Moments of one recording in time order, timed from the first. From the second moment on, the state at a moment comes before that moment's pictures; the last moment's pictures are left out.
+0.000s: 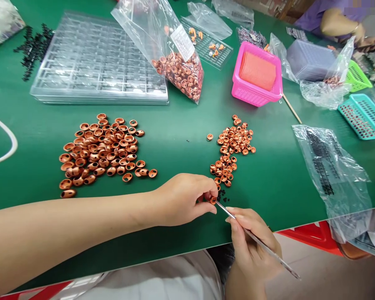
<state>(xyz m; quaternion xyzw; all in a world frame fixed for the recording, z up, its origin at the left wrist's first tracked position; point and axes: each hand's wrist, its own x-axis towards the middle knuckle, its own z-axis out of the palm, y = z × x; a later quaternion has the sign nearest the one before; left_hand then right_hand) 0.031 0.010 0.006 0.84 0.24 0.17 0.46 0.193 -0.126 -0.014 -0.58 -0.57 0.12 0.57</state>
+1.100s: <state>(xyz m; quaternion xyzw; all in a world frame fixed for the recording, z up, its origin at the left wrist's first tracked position) 0.030 0.008 0.002 0.85 0.22 0.20 0.44 0.197 -0.126 -0.013 -0.54 -0.63 0.10 0.54</state>
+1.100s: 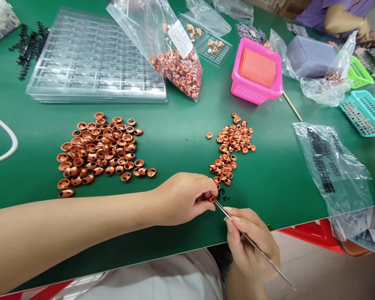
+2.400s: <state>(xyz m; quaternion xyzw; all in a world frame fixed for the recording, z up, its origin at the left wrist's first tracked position) 0.031 0.008 0.004 0.85 0.23 0.19 0.44 0.198 -0.128 -0.013 -0.56 -0.66 0.07 0.50</state>
